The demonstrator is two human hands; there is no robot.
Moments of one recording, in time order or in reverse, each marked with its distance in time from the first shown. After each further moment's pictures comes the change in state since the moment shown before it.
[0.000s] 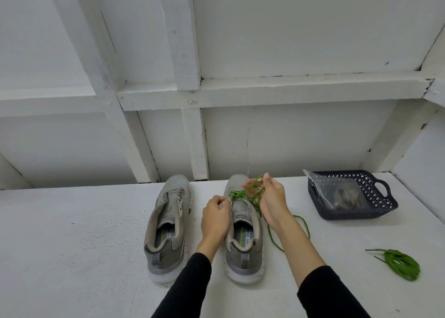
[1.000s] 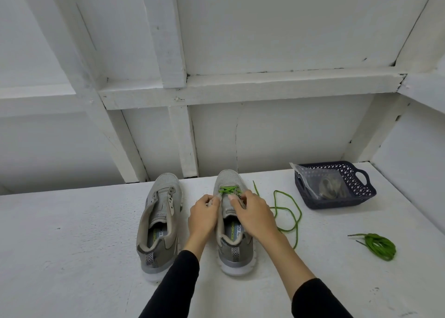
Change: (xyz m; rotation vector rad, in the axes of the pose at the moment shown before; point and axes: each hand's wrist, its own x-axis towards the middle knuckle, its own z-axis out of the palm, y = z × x) left_hand 0.003 -0.004 -0.013 0.052 -0.086 -0.033; right_hand -0.039 0.021 -0.014 -1.258 -0.059 -0.227
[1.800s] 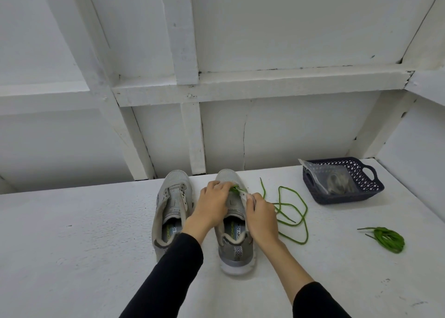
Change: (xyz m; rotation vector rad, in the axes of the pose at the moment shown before) left_hand 0.012 0.017 -0.033 0.799 -0.212 0.598; right_hand -0.014 -0.009 0.039 0.124 0.250 0.069
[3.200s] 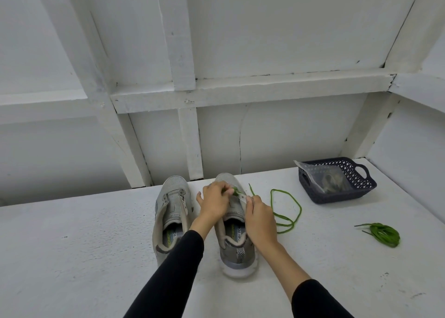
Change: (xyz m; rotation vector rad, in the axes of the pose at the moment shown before) left_hand 0.015 0.008 0.002 -0.444 0.115 -0.276; right_hand -0.007 -0.005 0.005 -0.066 0.069 0.000
